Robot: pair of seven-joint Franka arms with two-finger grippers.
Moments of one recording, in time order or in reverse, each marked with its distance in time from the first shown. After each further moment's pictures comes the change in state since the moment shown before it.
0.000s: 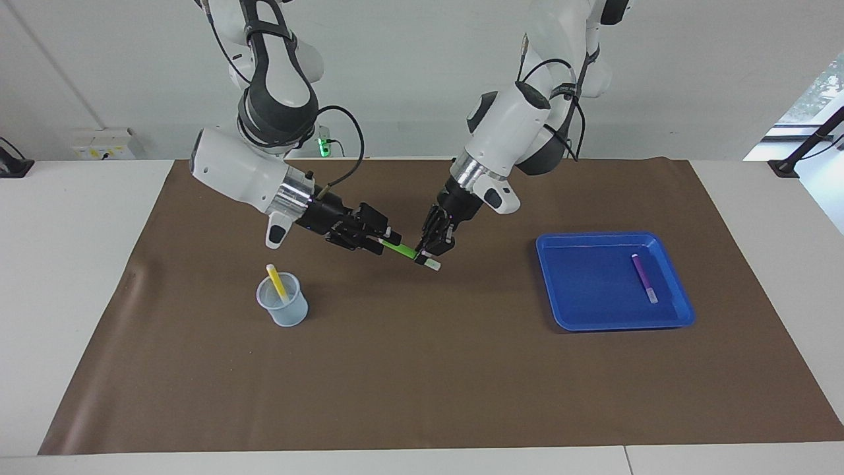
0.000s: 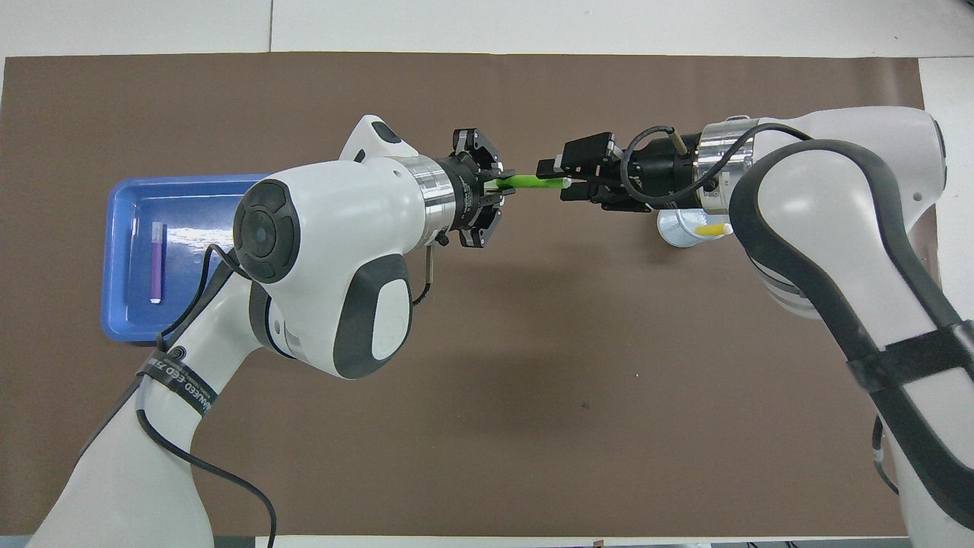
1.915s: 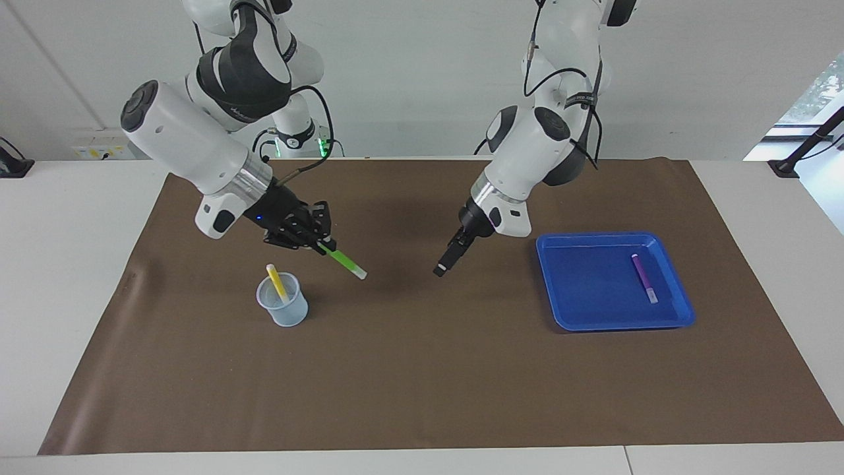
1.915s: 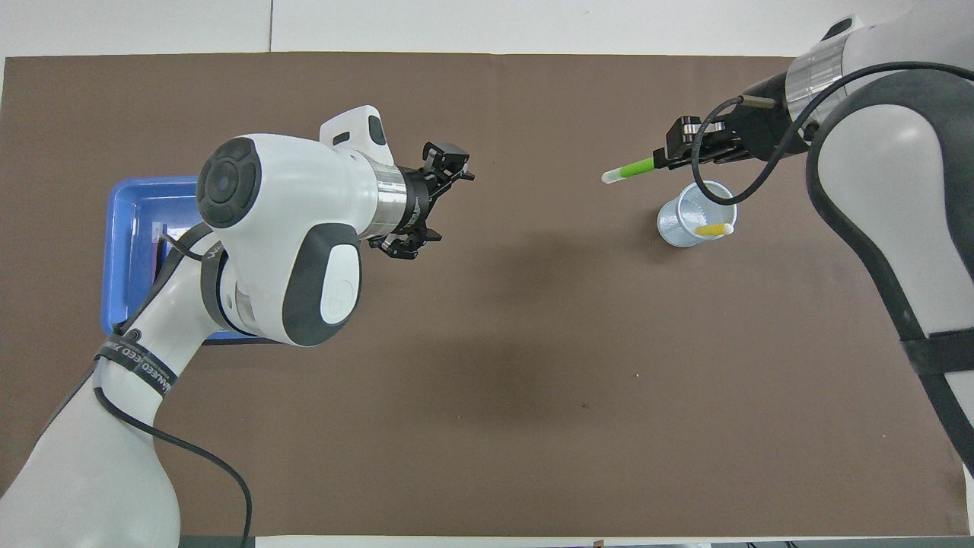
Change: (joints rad) left arm 0.100 0.001 0.027 -0.046 0.007 -0.229 0.699; right arm -0.120 0.094 -0.008 0.342 -0.674 -0.311 -0.024
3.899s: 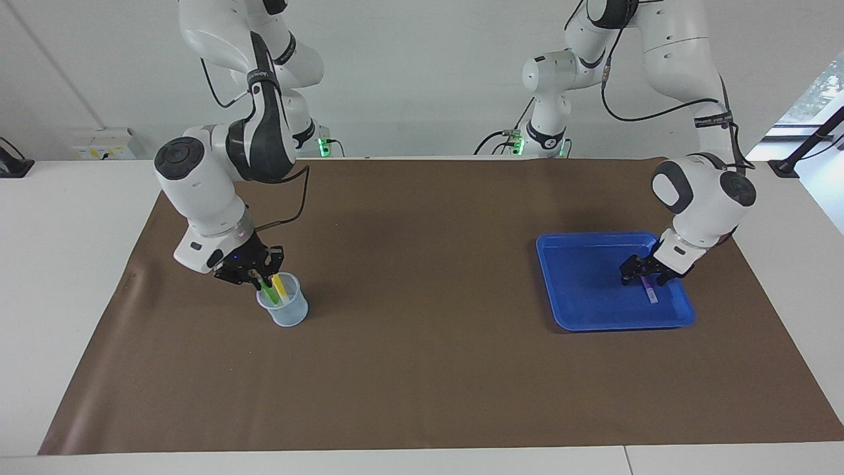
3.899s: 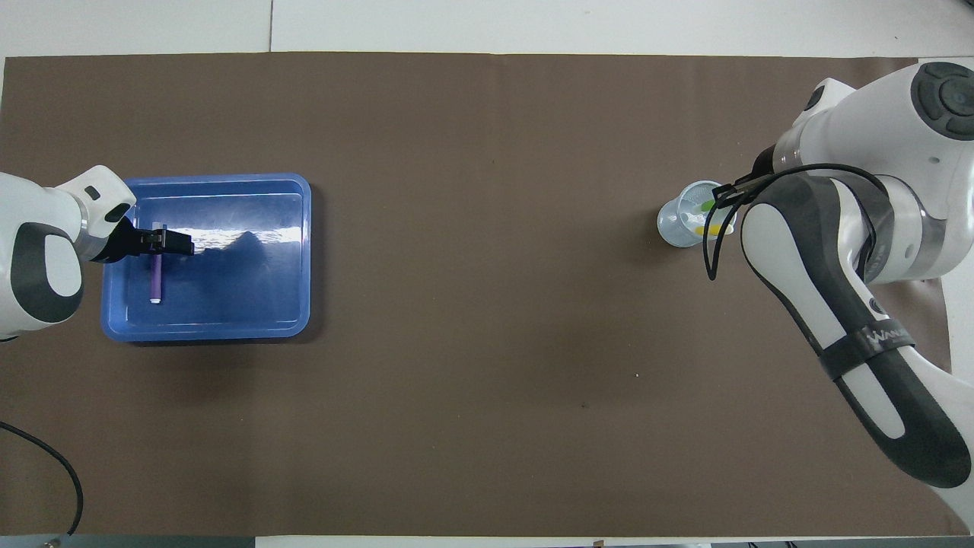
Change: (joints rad) left arm 0.622 0.037 0.021 -0.236 0.370 -0.021 1.319; right arm -0.038 -0.028 0.001 -0.329 -0.351 0.287 -0.193
